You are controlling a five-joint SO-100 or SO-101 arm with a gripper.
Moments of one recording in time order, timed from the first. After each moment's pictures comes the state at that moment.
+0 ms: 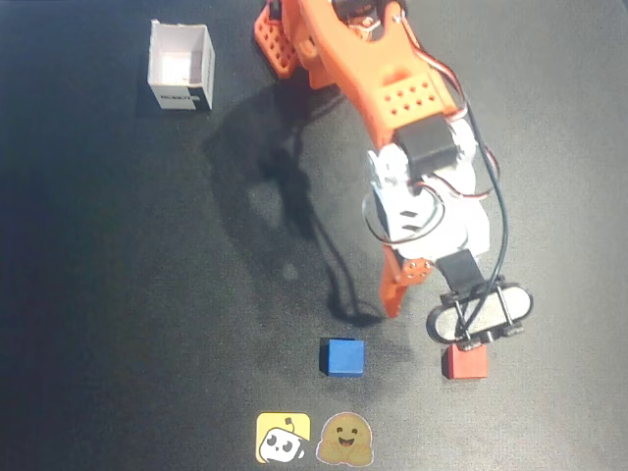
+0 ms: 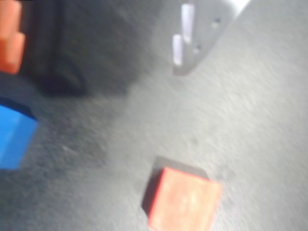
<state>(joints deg) -25.4 83.1 79.1 69.9 93.3</state>
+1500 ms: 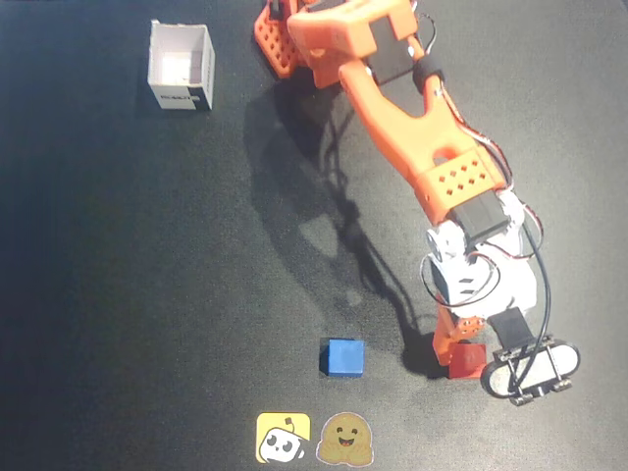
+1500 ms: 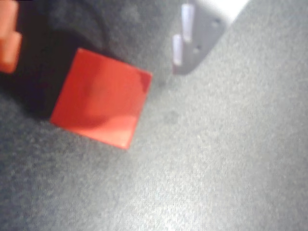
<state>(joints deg) -30.8 57.0 60.1 61.3 98.3</state>
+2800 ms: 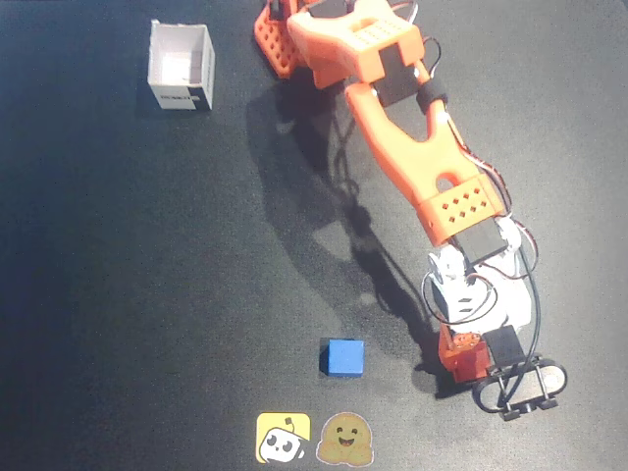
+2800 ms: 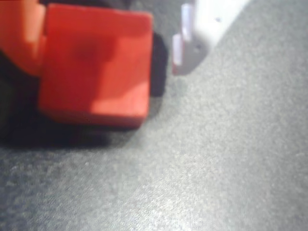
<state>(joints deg) -30.8 49.3 59.2 56.4 102.0</state>
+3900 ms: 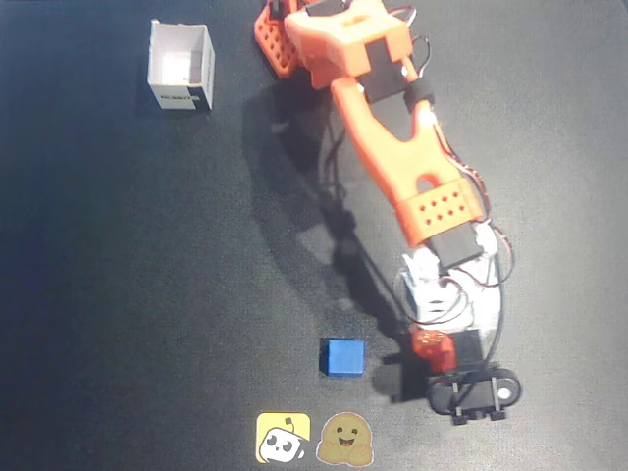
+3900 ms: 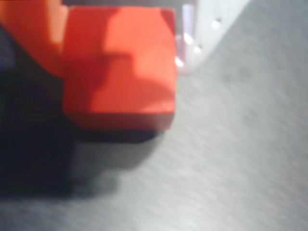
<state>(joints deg) -26.2 54.2 63.6 62.1 105.9</state>
